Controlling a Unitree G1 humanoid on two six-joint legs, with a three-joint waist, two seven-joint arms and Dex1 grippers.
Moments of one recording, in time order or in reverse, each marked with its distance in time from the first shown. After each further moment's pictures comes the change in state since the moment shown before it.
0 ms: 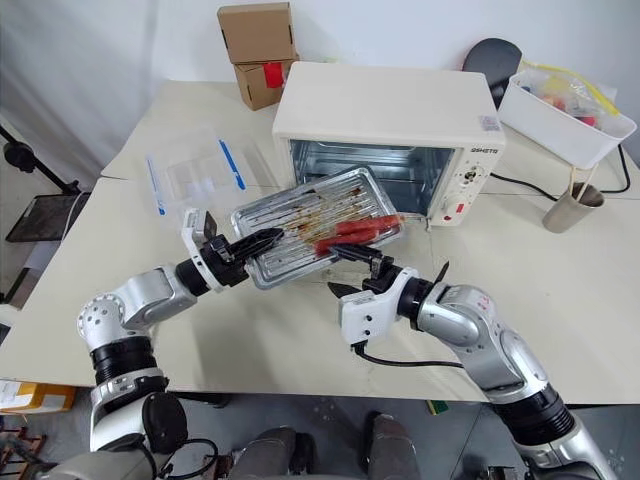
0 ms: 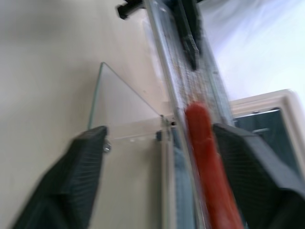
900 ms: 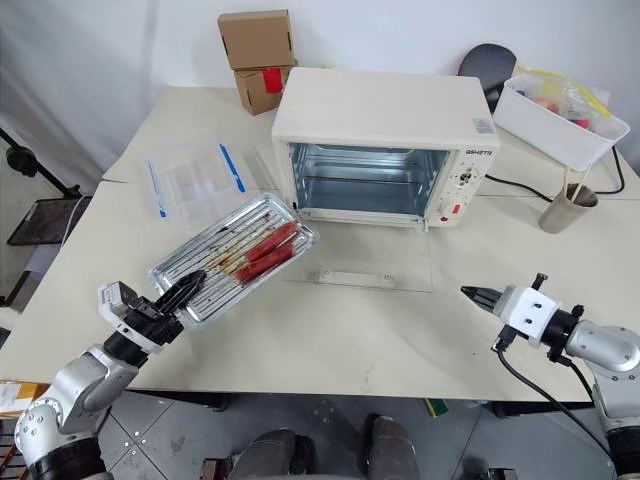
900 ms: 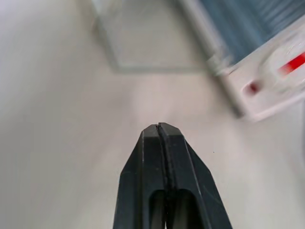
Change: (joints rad) left arm 0.509 -0.015 0.134 -0.307 -0.213 -0.258 -0.044; right arm 0.211 -0.199 -0.350 0.669 0.660 -0.157 0.340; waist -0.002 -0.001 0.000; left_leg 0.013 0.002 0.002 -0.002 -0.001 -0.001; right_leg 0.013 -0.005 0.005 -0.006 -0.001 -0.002
